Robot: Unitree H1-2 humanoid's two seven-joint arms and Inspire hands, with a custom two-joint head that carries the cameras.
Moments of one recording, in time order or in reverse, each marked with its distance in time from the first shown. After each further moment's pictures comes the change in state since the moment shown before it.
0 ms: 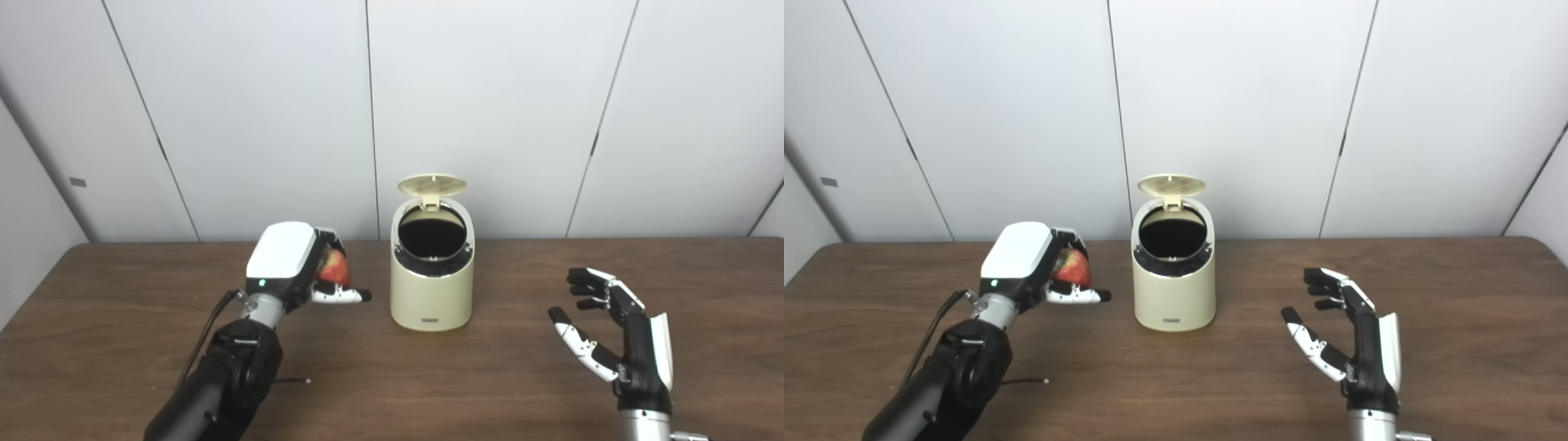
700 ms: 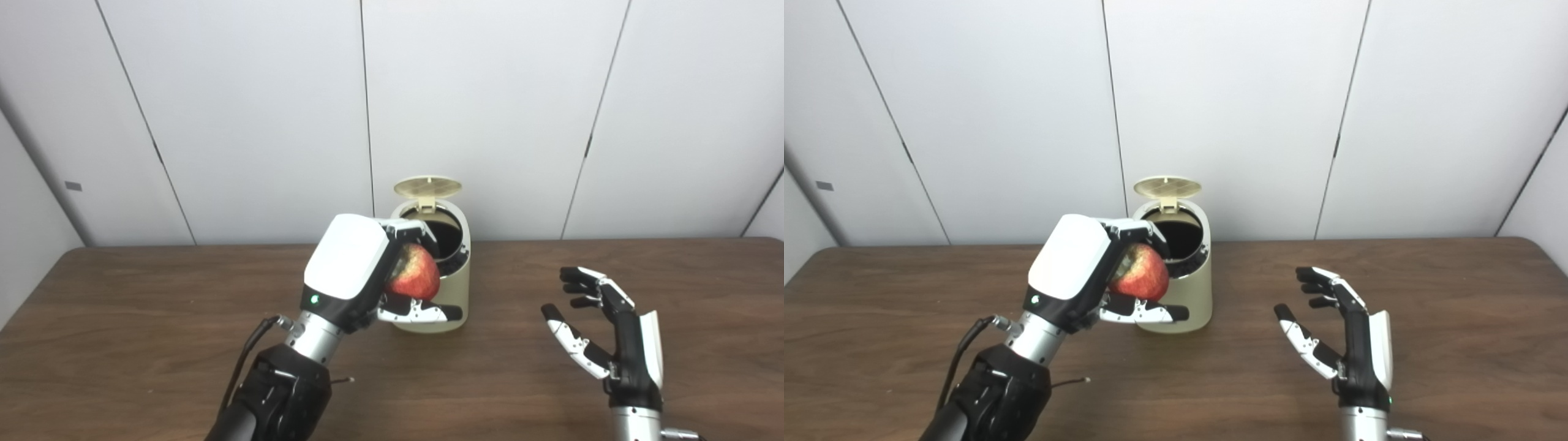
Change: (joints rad) left arm 0.088 -0.186 0.025 -0.326 0.103 -0.196 -0.060; right arm -0.014 0.013 0.005 0.018 -0.040 -0.003 -0.025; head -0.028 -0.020
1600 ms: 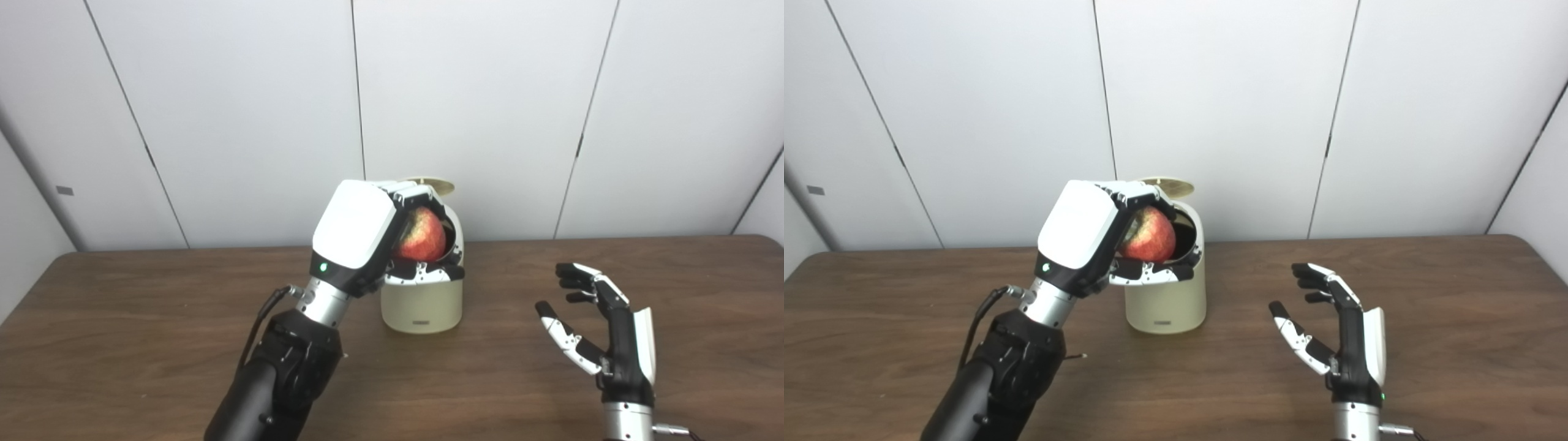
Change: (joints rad) left arm -0.121 -0.057 0.091 0.307 0.063 -0.210 0.200; right arm -0.015 0.001 0.021 0.023 -0.007 -0.005 -0.044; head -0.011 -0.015
